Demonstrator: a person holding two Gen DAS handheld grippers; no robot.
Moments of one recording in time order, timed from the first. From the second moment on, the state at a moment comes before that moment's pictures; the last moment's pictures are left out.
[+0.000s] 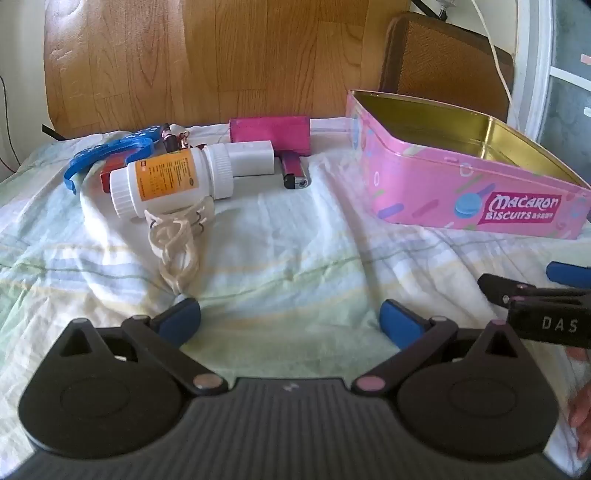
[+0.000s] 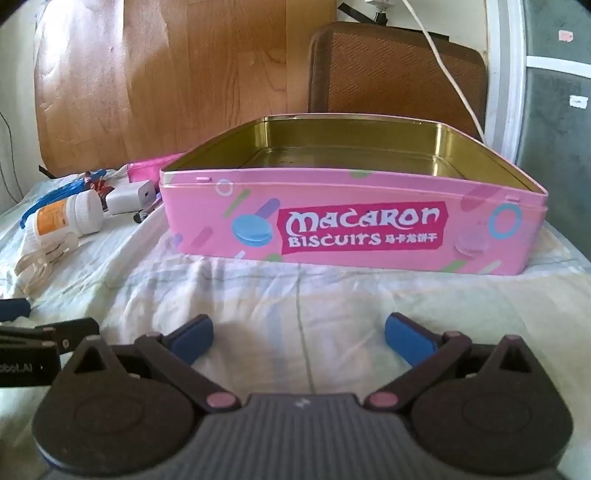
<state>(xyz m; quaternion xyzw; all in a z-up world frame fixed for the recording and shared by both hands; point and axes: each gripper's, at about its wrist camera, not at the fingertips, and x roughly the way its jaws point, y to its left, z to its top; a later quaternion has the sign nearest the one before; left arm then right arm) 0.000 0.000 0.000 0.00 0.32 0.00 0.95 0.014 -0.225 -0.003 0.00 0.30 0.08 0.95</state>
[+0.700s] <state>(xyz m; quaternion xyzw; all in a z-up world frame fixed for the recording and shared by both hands) -0.036 0.042 0.018 0.00 0.27 -0.02 0.96 0.005 -0.222 -0.002 -0.01 0.30 0.07 0.95</state>
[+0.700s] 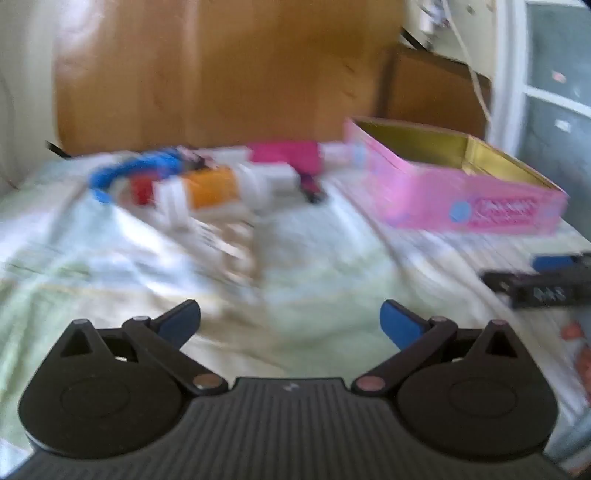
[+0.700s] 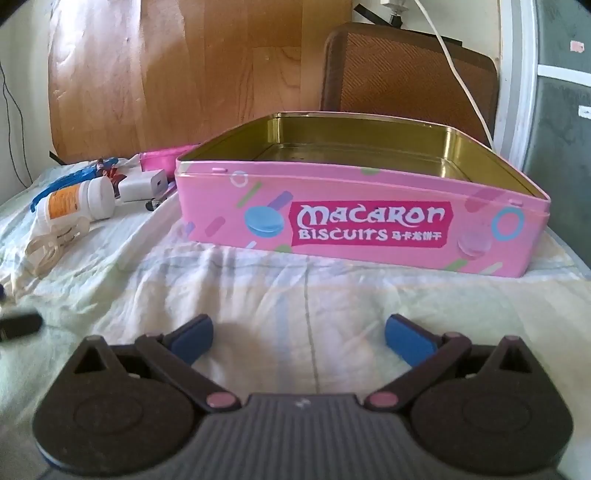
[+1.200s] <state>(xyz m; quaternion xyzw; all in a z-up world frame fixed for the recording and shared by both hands) -0.009 0.151 0.009 -0.16 0.24 0.09 0.95 -0.006 -0.123 0.031 -0.09 0.22 0.24 0.94</state>
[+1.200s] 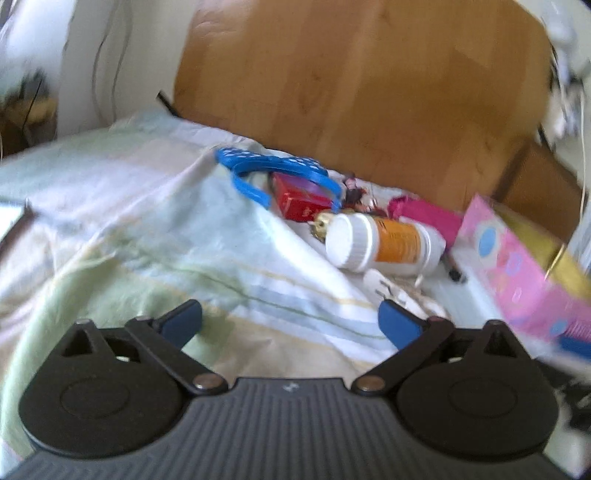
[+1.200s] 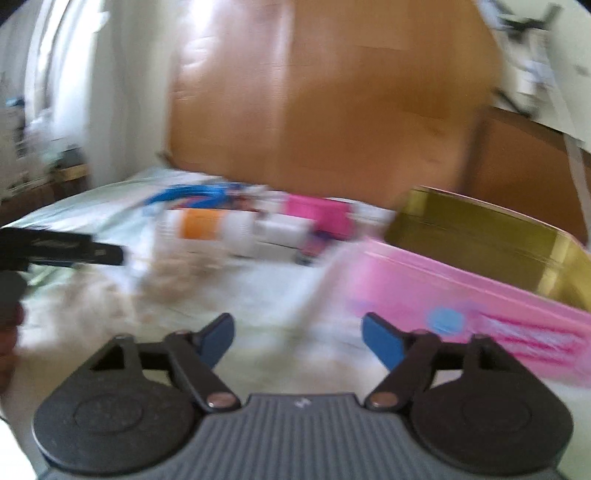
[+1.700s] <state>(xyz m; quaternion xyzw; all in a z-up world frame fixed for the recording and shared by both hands) -0.026 0.155 0.009 -0.17 0.20 0.06 0.96 0.051 -0.045 0.024 -0.01 0.31 0.33 0.89</state>
